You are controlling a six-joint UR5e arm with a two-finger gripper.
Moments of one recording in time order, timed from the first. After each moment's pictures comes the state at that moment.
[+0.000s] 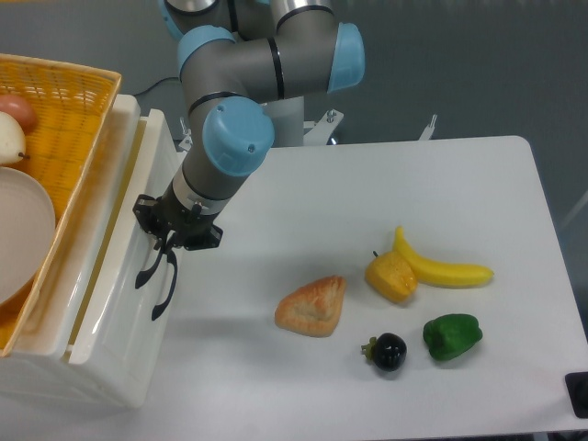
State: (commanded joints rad) arm 2.28 -1.83 -1.57 -1.40 1.09 0.47
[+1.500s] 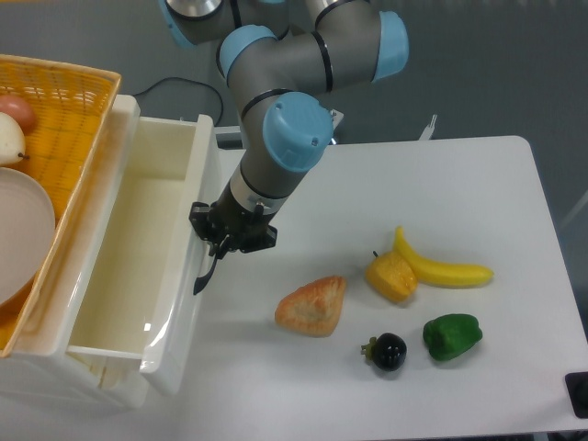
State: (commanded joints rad) arm 2.40 -1.84 -1.56 -1.40 1.15 0.50
